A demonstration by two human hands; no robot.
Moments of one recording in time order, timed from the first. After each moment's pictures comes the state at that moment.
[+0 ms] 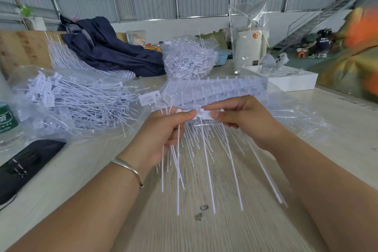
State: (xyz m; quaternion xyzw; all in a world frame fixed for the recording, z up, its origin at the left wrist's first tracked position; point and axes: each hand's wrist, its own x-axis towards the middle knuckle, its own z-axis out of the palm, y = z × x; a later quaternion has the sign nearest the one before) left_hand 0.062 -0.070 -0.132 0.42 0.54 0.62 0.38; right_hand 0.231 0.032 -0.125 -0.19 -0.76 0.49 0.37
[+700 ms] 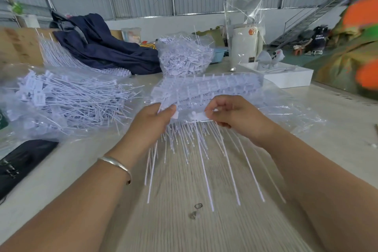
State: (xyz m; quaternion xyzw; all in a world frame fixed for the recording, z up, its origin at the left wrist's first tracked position) left_hand 0.039 -0.061 -0.140 0.45 0.68 0.55 0.18; right_hand 0.230 0.038 -0.128 -0.24 -0.80 0.44 0.32
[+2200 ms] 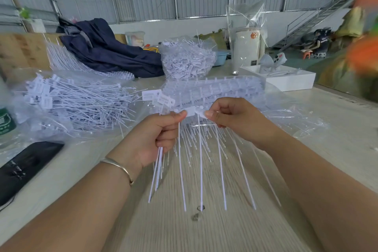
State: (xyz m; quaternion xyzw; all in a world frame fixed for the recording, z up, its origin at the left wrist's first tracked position) left_hand 0.050 -0.074 -0.128 0.35 0.51 0.60 0.51; right_hand 0.230 0.036 -0.128 -0.22 -0.82 0.40 0.34
